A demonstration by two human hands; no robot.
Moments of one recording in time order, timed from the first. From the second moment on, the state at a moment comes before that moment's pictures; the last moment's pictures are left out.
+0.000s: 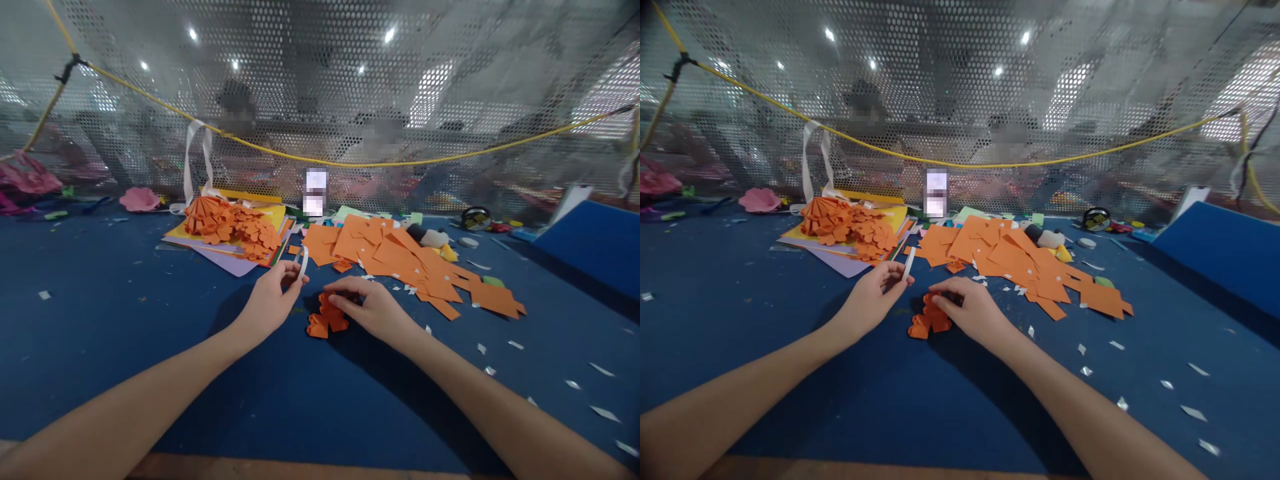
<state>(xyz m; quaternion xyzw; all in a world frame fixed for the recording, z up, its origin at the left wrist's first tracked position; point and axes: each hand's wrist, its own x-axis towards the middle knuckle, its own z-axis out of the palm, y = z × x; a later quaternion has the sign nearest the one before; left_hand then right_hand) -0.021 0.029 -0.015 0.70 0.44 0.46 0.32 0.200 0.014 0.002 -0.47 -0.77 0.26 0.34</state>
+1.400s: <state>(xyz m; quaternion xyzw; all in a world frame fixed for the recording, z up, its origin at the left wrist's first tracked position) -0.001 -0.019 0.011 0.71 0.43 0.50 0.26 0.184 -0.016 0.015 -0.34 -0.81 -0.05 0.48</state>
